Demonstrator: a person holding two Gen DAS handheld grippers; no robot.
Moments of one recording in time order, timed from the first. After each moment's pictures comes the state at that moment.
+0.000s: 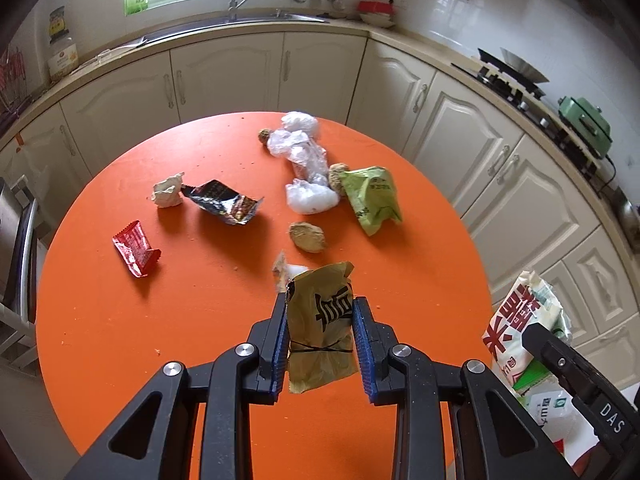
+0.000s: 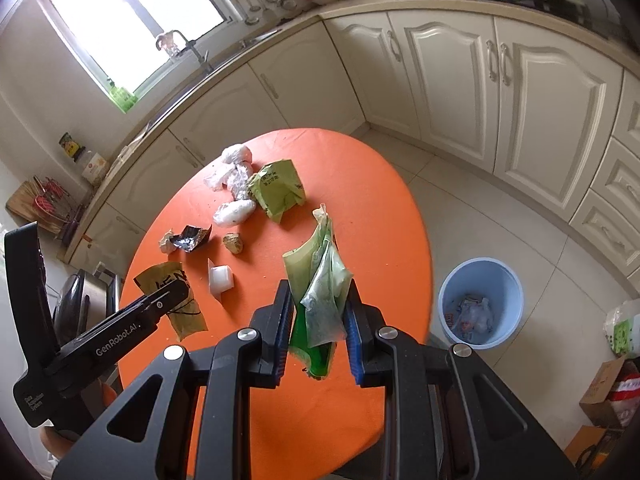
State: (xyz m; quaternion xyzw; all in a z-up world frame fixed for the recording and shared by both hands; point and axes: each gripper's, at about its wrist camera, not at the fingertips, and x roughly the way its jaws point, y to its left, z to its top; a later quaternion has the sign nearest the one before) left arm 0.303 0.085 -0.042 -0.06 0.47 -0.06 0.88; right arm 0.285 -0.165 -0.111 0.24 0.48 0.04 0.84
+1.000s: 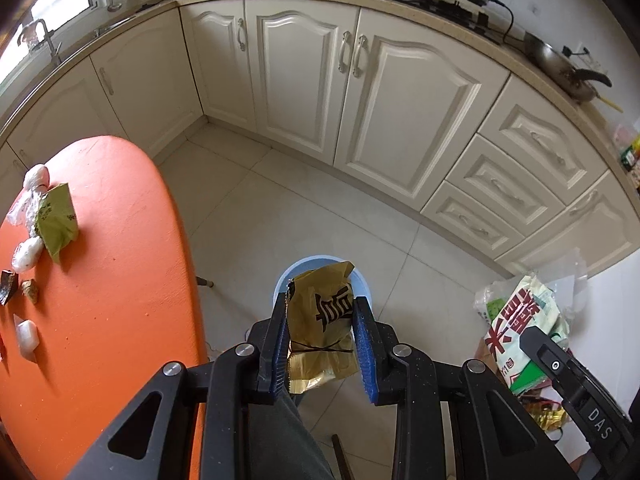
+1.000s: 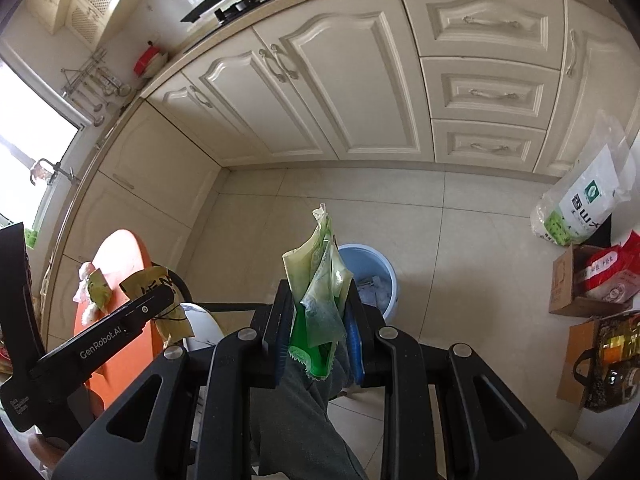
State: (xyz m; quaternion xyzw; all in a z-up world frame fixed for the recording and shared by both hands) left arm 0.357 -0.217 -0.117 0.10 0.53 -0.23 0.81; right arm 0.171 -0.405 -0.170 0.37 0.47 -0.19 0.78
